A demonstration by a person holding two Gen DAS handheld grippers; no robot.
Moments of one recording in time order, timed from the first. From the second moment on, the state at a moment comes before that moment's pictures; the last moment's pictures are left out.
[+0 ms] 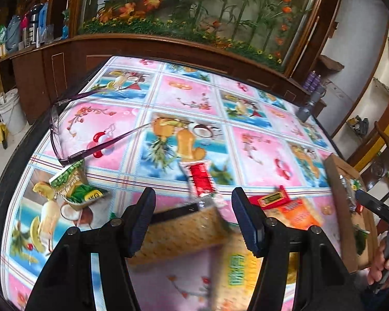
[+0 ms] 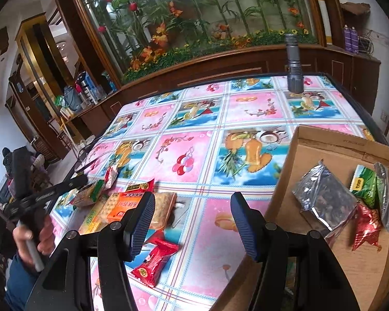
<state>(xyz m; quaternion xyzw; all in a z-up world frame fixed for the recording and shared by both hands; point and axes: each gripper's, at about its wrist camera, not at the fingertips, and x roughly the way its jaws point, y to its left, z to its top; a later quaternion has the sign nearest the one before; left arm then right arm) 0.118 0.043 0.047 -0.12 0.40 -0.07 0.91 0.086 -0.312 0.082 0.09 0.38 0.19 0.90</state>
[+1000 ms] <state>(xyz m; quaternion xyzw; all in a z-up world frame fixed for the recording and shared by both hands) 0.074 0.035 0.021 -0.07 0.49 -0.17 0.85 0.081 -0.293 0.079 0.07 0.38 0.21 0.90</state>
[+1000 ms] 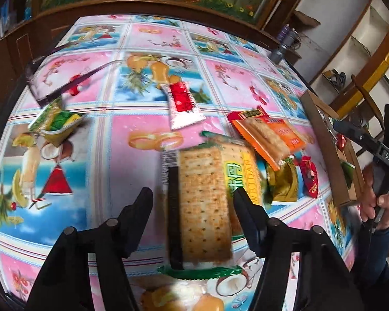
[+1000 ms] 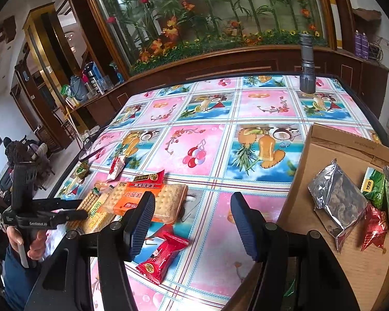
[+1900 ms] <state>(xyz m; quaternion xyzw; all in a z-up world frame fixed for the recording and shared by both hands) 0.073 0.066 0.017 -0.01 0.49 0.02 0.87 0.076 -0.099 0.036 0.03 0.50 0.19 0.84</state>
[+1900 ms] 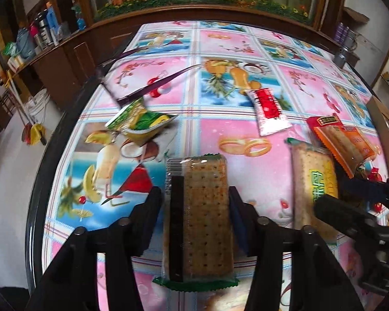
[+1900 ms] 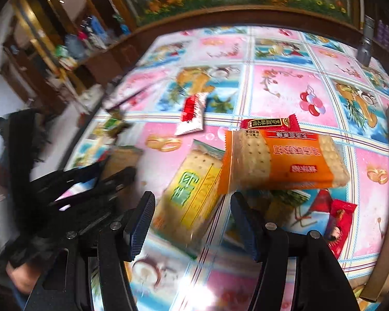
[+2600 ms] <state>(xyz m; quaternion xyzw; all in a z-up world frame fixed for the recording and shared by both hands) 0.076 0.047 0.025 -0.10 0.45 -0.02 0.89 0.082 -0.148 0.046 0.04 0.40 0.27 0.88</state>
